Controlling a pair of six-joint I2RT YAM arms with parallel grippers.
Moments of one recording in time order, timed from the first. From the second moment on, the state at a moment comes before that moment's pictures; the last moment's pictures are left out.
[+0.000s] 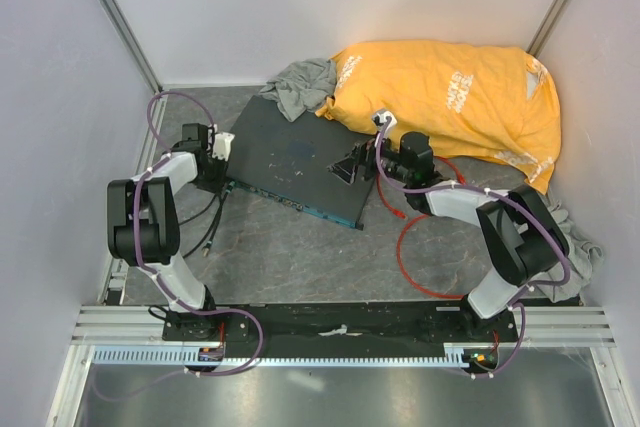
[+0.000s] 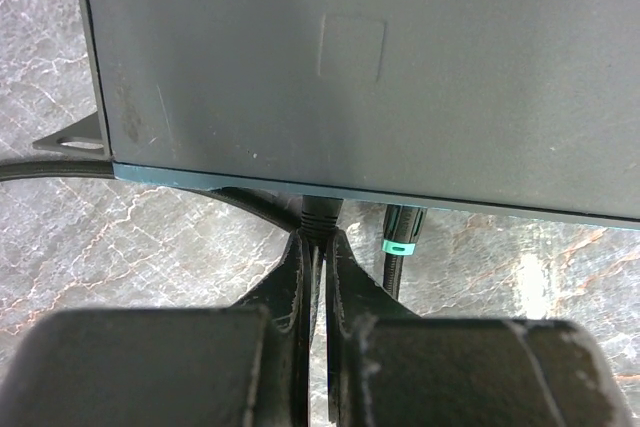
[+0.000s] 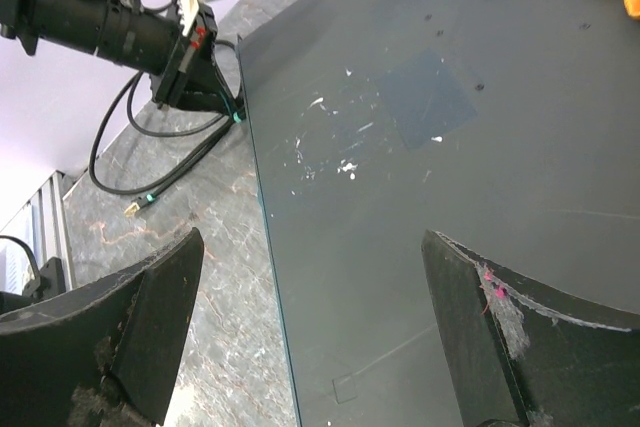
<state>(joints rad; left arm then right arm) 0.05 1.75 1.06 -0.44 0.09 0.34 0.45 1.65 0.81 0.69 -0.56 0.43</state>
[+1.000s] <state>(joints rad) 0.05 1.75 1.05 -0.41 0.11 0.30 0.46 2.24 1.58 0.23 -0.52 0.18</state>
